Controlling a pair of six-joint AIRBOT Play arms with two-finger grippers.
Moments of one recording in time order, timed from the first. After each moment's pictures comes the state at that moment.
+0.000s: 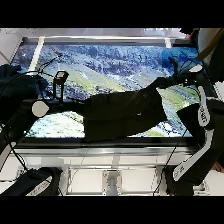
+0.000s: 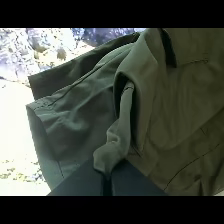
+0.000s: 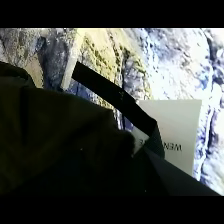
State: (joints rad) left arm -0.32 -0.94 0.85 1.26 -0.81 -1.44; right arm -0.23 -1.97 1.76 -0.71 1.39 0.88
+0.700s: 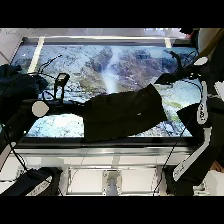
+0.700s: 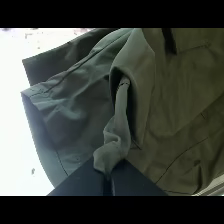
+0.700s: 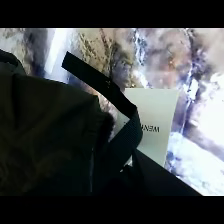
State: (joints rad) left arm -0.32 -0.94 0.85 1.26 -0.87 -1.44; right arm -0.27 -2.02 1.98 -0.81 1.55 0.94
